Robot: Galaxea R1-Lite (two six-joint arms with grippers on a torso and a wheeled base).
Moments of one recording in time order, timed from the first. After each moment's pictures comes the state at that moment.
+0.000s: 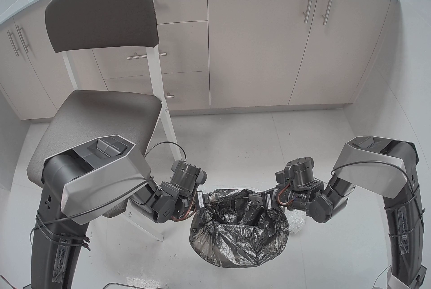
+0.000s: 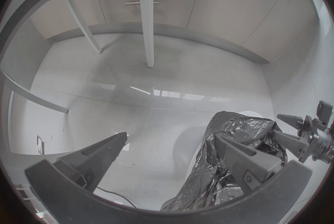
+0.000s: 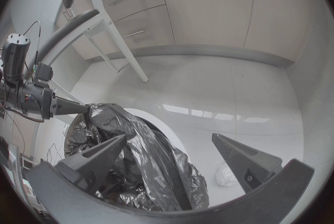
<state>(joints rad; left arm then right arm) -0.56 2.47 -1.17 -0.42 0.27 -0.58 0.42 2.49 -0.97 -0.91 0.02 0.07</state>
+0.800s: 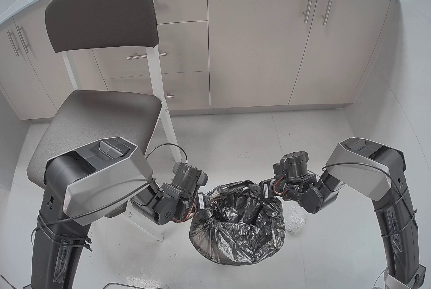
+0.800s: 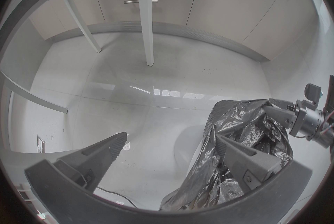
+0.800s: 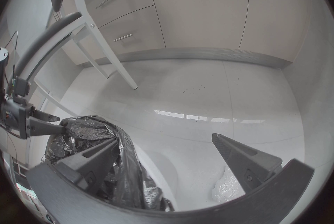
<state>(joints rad) -0.57 2.49 -1.17 -0.43 0.27 -0.58 0.39 2.60 -1.20 -0.84 -0.01 0.07</state>
